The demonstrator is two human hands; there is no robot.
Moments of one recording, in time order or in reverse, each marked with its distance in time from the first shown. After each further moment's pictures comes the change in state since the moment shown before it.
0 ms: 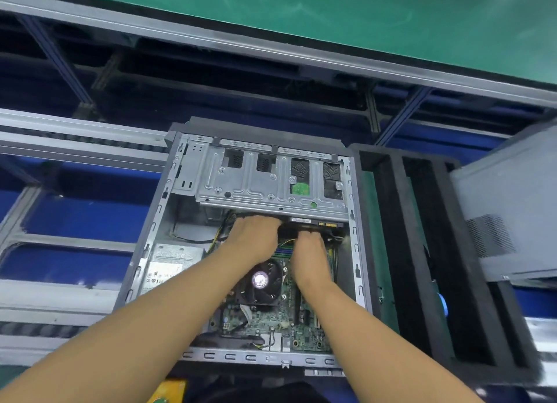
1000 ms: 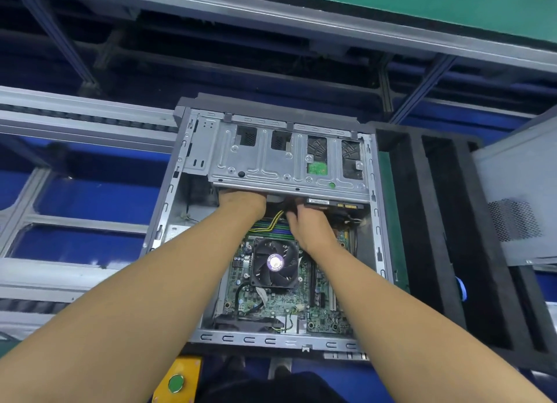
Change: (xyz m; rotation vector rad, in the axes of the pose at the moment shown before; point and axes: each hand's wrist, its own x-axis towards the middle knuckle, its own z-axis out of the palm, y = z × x) left_hand 0.033 -0.041 -0.005 0.087 -0.314 -0.391; right_hand 0.029 -0.017 0.001 0.144 -0.093 -0.115
